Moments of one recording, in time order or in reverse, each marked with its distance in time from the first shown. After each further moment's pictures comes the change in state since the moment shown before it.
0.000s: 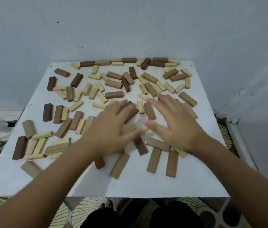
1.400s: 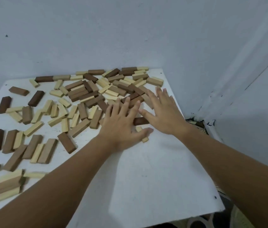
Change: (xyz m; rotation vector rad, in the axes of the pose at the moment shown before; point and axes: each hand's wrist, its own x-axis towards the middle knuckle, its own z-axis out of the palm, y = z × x) left_hand 0.113 0.052 0.085 0.264 -0.038 0.053; right_hand 0.063 0.111 -0.004 -0.181 0.137 0.182
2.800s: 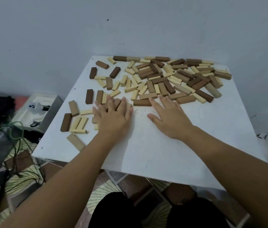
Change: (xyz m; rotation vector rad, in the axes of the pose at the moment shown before) left_hand -0.160 -0.134 -0.018 -0.101 0.031 -0.662; right_hand -0.043 -0.164 0.064 -0.153 -0.225 -0.291
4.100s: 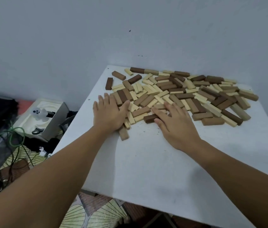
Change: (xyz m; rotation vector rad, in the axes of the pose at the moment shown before) left_hand 0.102 -0.079 -0.017 -0.151 0.155 -0.045; right_hand 0.058 -0.038 0.010 -0.077 0.186 -0.037
